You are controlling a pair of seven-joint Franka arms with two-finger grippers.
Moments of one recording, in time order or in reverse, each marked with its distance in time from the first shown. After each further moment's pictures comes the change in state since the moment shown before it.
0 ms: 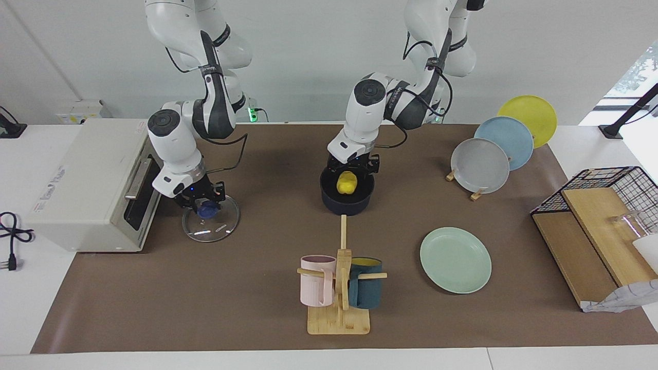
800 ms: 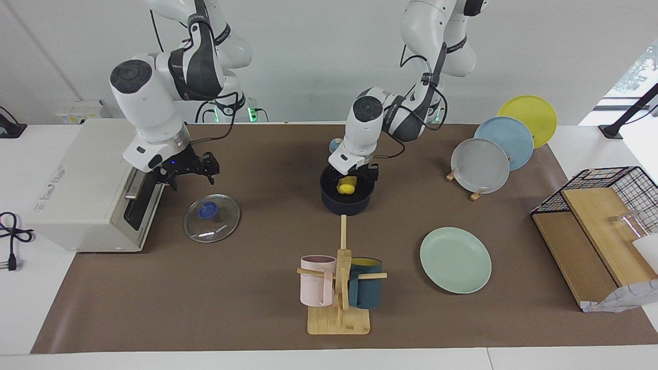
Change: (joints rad) left arm -0.004 0.053 0.000 -0.051 0.000 0.081 -0.016; right arm 0.011 -0.056 0.013 0.471 0.002 -0.601 0.066
